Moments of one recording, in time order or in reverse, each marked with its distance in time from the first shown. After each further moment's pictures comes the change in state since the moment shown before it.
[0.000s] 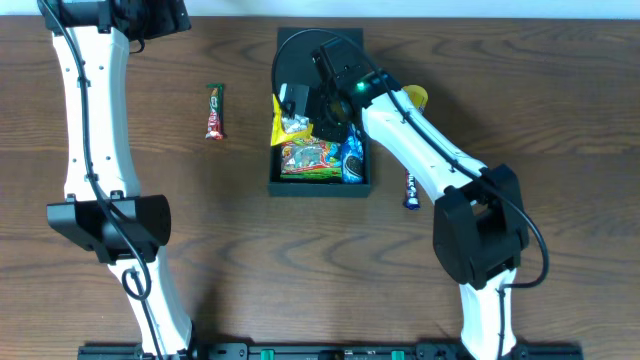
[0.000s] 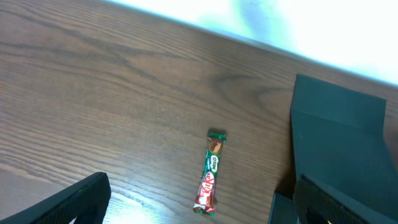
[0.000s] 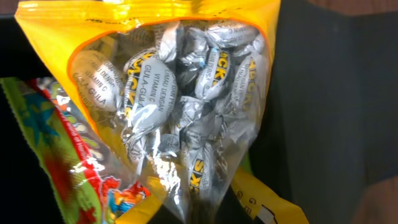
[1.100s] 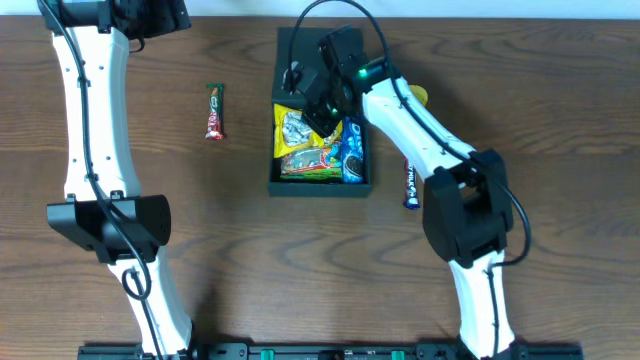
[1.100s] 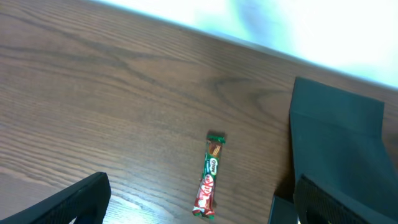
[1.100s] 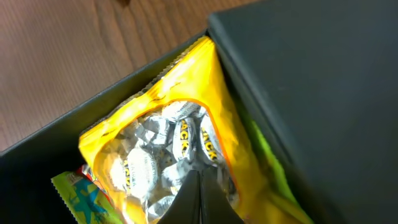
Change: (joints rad) left arm 0.000 0.000 0.000 0.009 0.000 0.000; right arm -0.050 0.137 0.138 -0.030 -0.253 0.418
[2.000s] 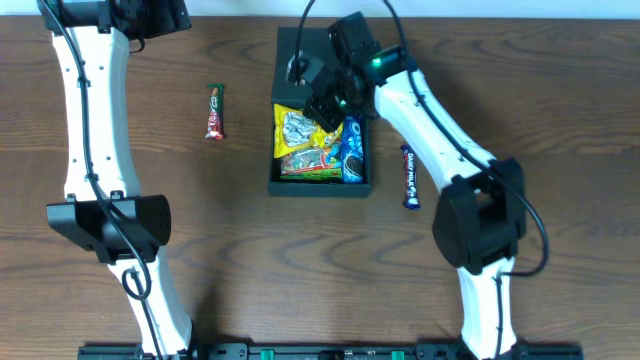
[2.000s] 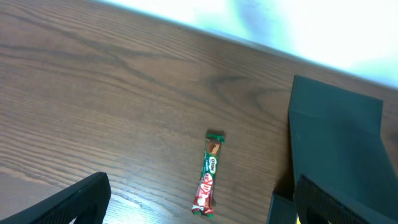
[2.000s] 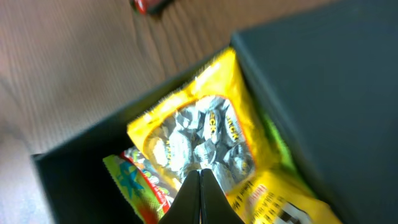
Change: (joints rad) left arm 0.000 0.000 0.000 -0.004 0.007 0.000; right arm -0.019 -0.048 0.035 -0.105 -0.066 -0.002
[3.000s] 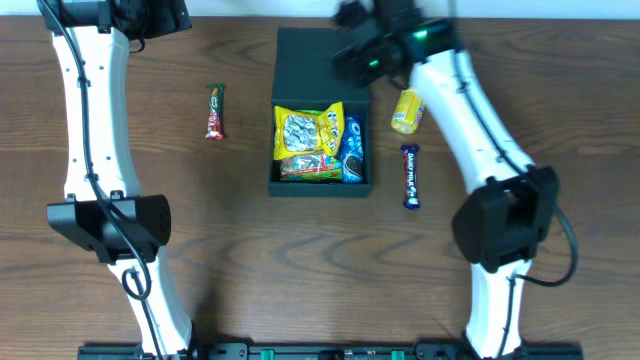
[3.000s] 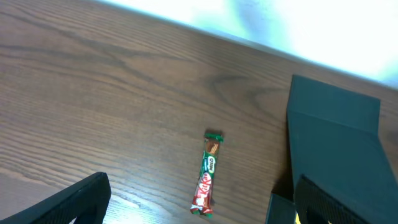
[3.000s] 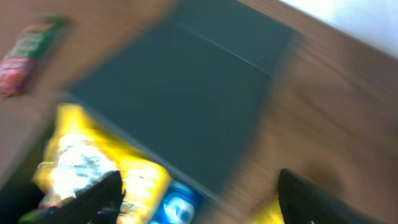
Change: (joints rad) left arm 0.000 0.000 0.000 0.000 0.005 0.000; right arm -0.156 -0.054 0.153 -0.041 0.324 0.370
